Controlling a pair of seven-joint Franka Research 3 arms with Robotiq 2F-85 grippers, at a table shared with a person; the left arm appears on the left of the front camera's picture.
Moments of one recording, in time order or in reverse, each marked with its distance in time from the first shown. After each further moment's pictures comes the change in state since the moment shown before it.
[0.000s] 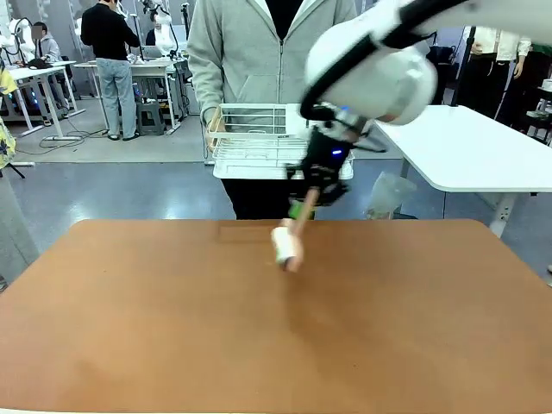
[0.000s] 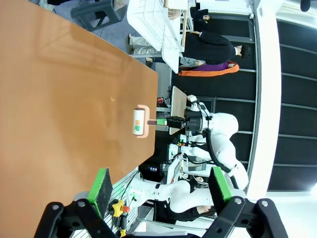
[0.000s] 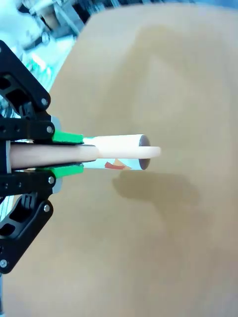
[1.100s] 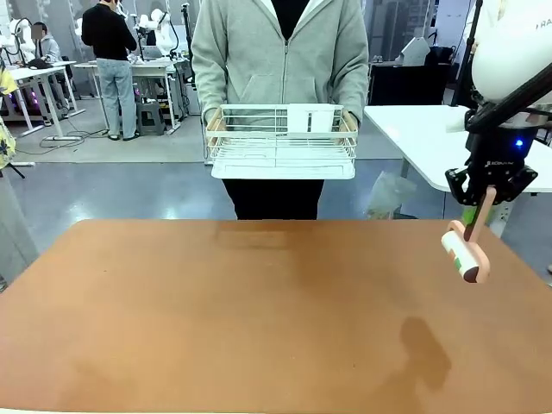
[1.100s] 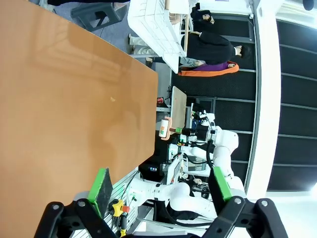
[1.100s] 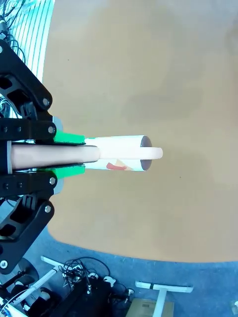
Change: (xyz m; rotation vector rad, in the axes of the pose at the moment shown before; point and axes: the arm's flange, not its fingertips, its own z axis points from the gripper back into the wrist) left arm 0.000 0.000 0.000 0.000 0.000 0.000; right arm -0.098 -0.183 0.098 -0.351 -0.077 -0.106
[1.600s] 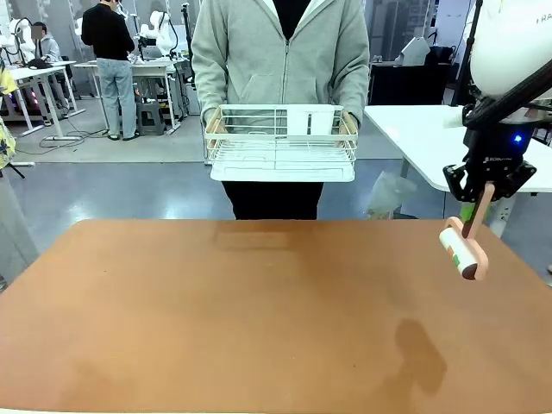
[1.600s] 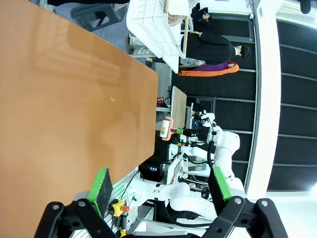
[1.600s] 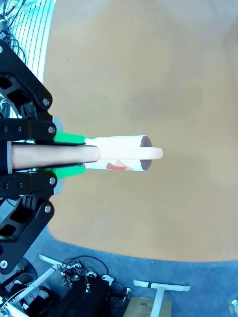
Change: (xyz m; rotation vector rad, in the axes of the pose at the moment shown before) left arm 0.000 0.000 0.000 0.000 0.000 0.000; right arm -0.002 0.004 0.005 -0.004 -0.008 0.008
